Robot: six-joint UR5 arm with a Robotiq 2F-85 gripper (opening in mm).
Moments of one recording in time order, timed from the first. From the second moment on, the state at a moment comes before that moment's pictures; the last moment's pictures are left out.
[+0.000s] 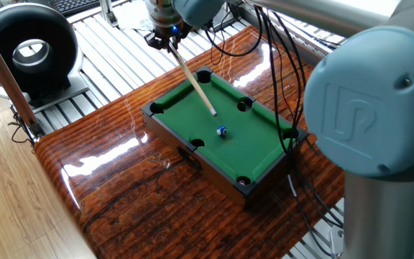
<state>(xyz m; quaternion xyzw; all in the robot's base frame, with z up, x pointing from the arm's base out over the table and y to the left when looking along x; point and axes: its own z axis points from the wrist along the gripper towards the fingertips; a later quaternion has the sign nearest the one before) 0.761 -0.016 0.102 0.11 0.98 -0.09 0.17</state>
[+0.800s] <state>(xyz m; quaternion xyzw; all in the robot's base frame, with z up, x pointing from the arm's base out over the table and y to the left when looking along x) 0.765 -0.006 0.094 0.11 0.98 -0.08 0.16</state>
